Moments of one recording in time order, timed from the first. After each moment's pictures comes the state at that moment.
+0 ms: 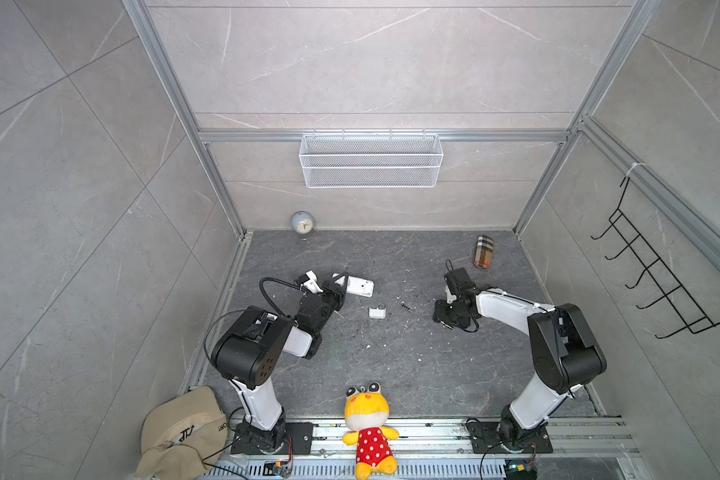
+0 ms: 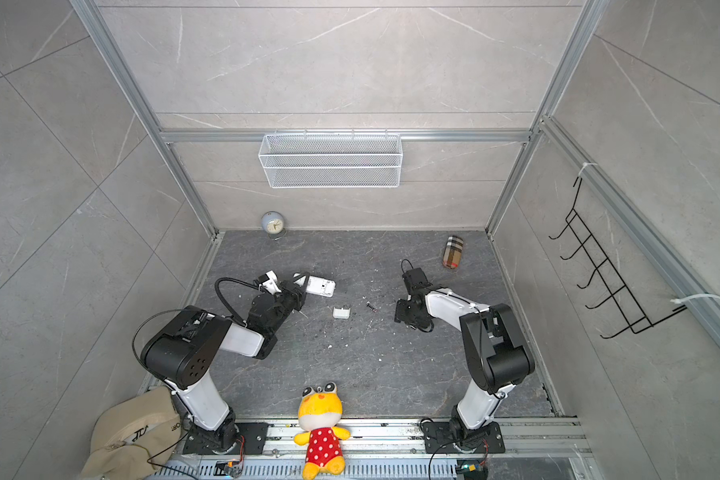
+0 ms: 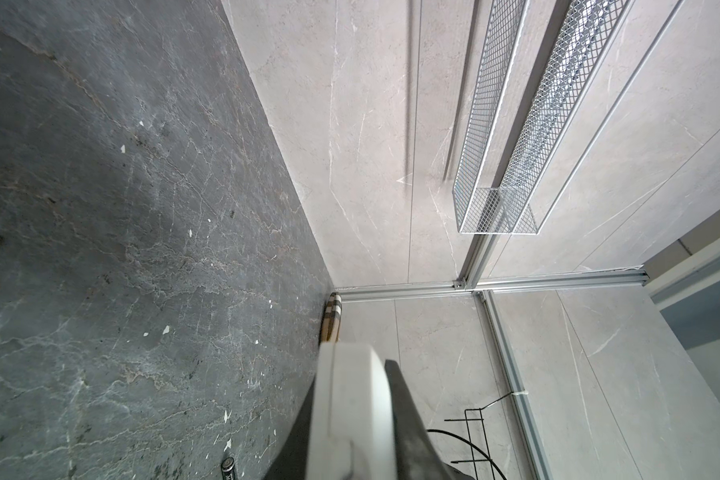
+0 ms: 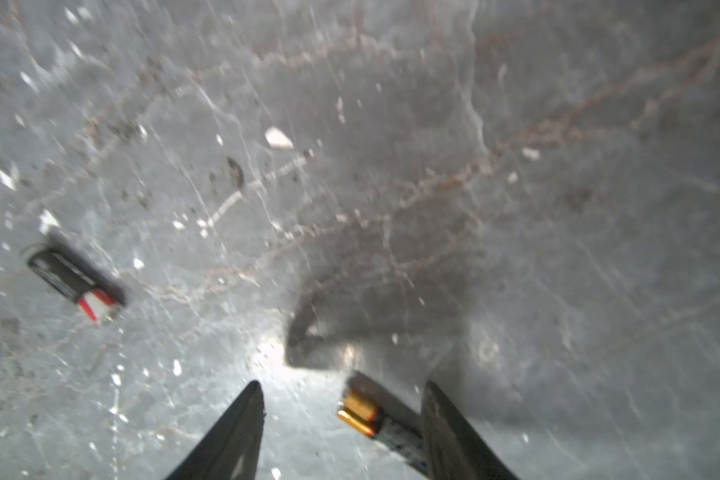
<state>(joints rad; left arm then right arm) -0.42 1.77 0.51 1.27 0.09 -1.44 0.30 1.71 0.97 -0.53 -0.07 0.46</state>
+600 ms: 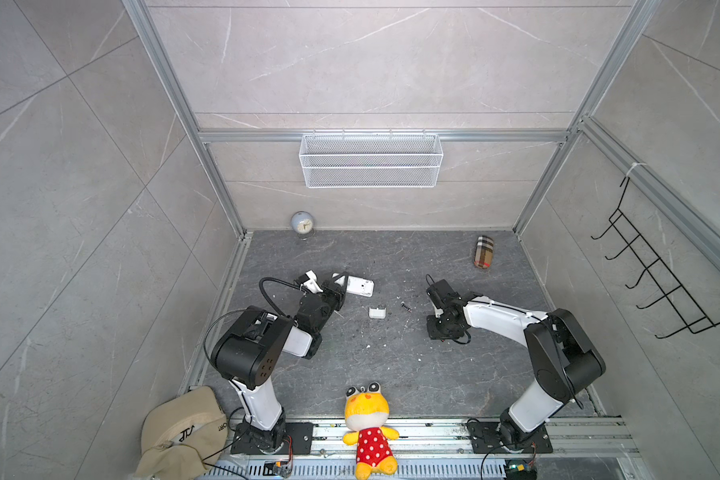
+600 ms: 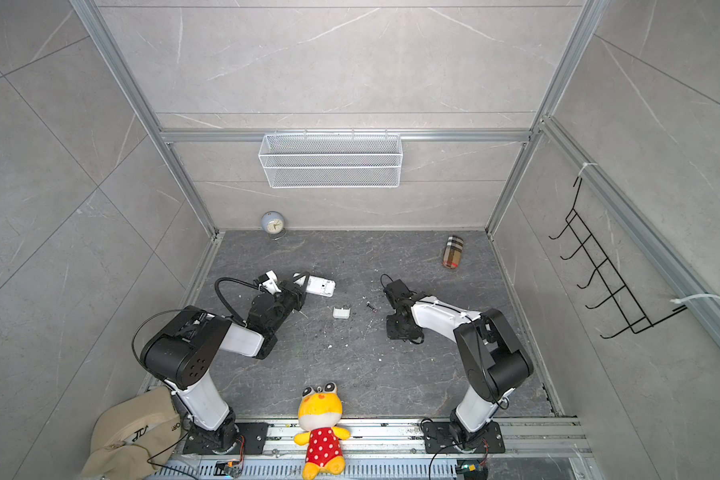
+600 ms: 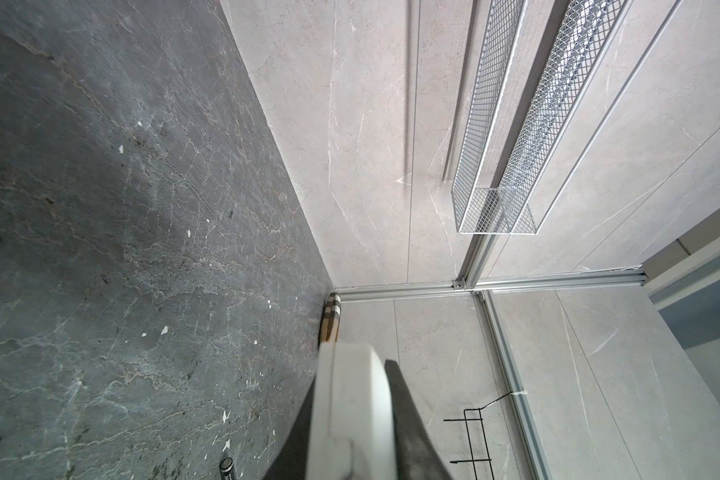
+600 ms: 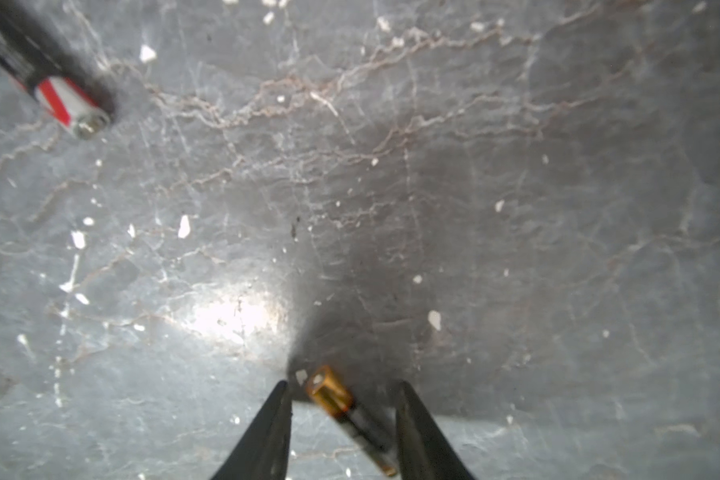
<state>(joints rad) -0.42 1.76 0.51 1.27 0.09 -1.44 0.48 1.68 0.95 -0.63 0.03 0.43</state>
